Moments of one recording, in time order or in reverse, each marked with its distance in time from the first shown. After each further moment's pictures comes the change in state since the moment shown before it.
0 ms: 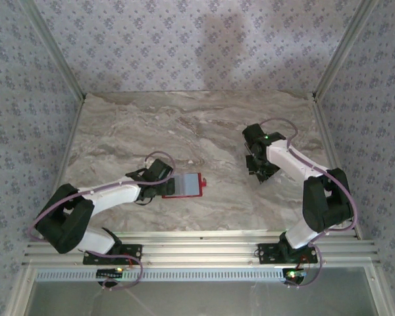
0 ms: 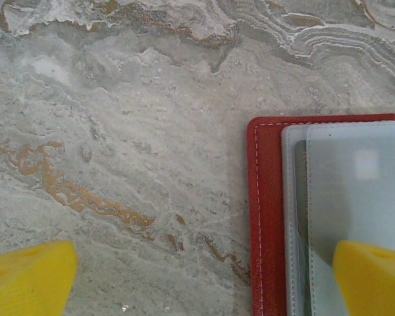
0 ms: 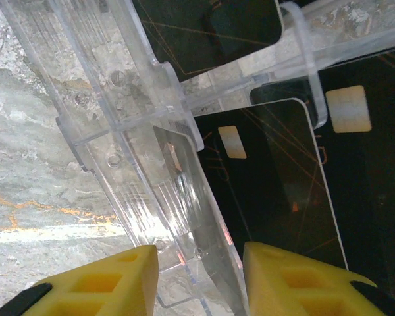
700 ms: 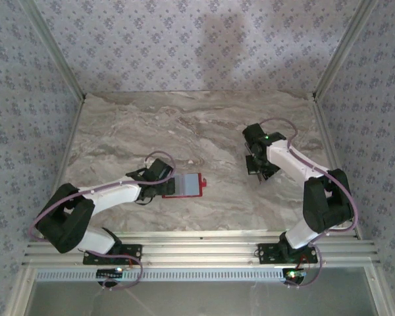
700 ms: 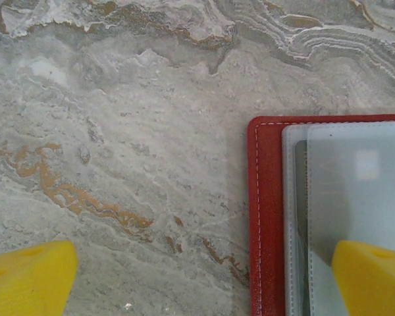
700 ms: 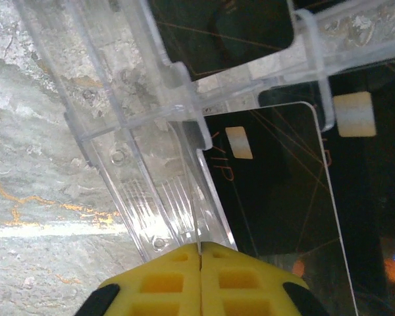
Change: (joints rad) left arm 0.000 0.006 0.004 0.001 0.000 0.000; right arm 0.000 -0.006 0.000 0.000 -0.007 -0.033
